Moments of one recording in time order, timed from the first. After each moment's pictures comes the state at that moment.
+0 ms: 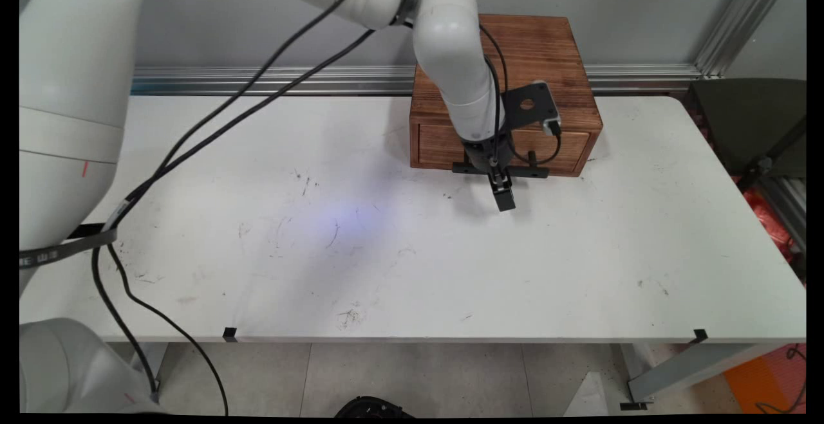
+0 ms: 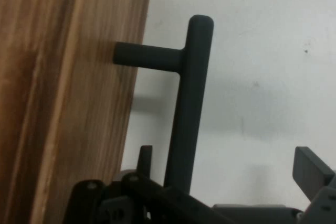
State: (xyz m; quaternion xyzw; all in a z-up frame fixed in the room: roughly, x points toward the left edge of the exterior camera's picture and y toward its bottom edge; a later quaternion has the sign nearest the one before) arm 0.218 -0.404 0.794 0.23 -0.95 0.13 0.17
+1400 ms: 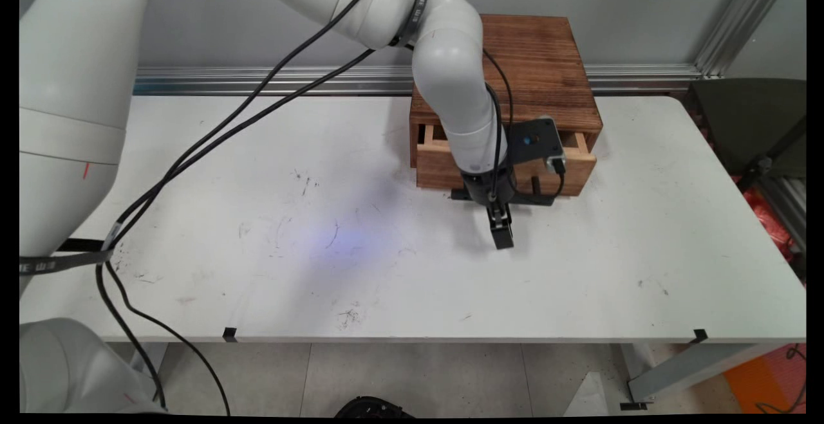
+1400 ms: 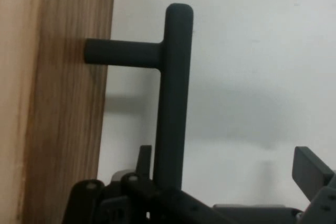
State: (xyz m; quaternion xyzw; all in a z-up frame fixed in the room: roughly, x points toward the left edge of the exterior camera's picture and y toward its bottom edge) arm 0.200 -0.355 0.786 0.20 -0.96 0.08 0.16
